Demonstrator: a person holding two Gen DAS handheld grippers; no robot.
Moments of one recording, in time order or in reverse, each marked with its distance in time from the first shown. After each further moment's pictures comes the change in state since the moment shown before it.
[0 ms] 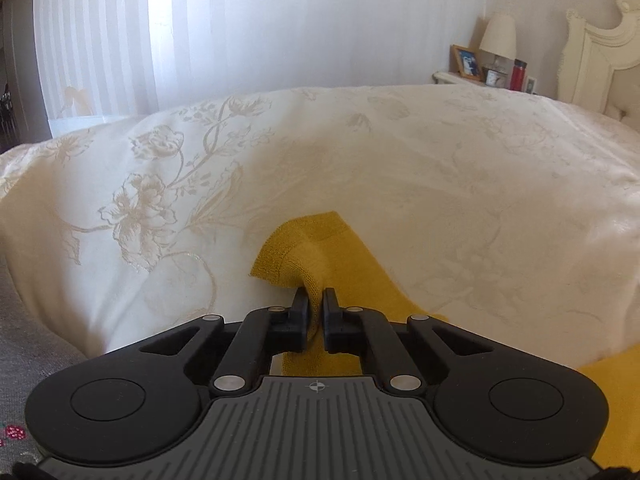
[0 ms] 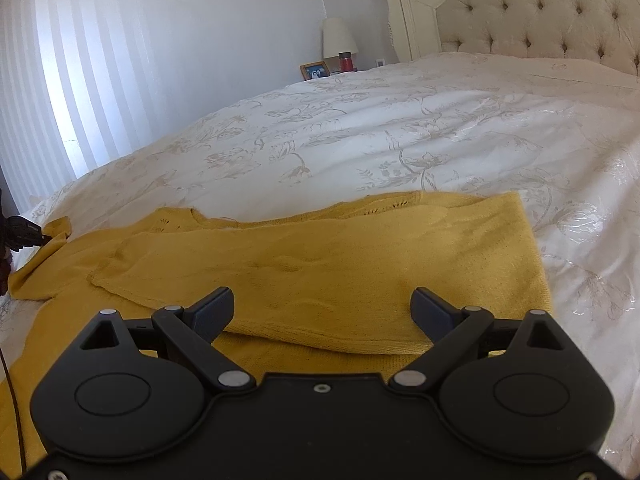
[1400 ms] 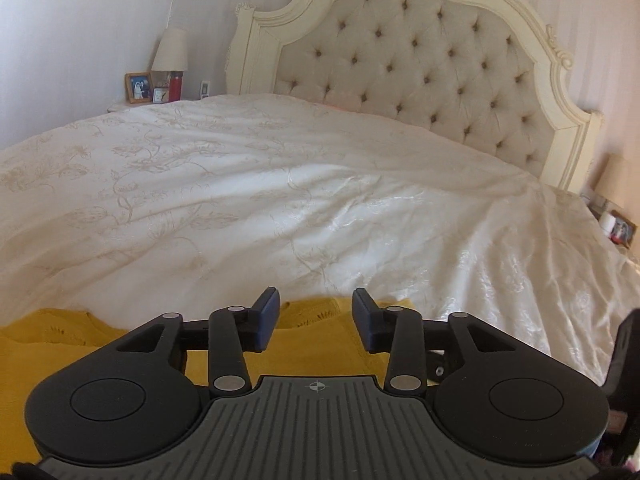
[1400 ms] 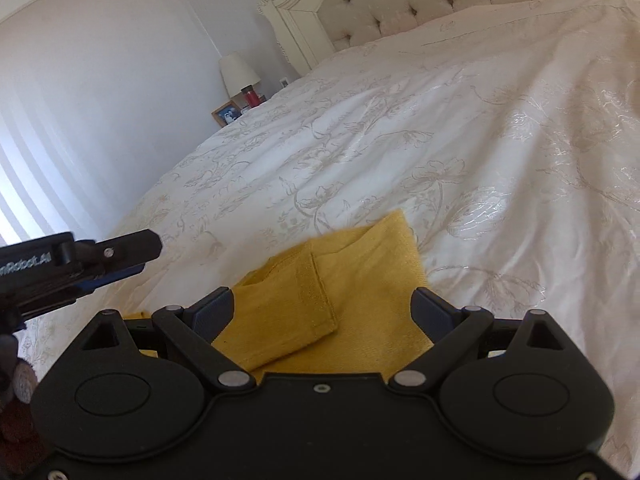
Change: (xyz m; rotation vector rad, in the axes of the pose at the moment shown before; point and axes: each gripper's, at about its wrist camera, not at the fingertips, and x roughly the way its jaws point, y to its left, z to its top) left arm -0.173 -0.367 -0.096 0.333 -0.086 -0.720; right arm -0.023 -0.077 0.030 0.375 -0.052 -0.098
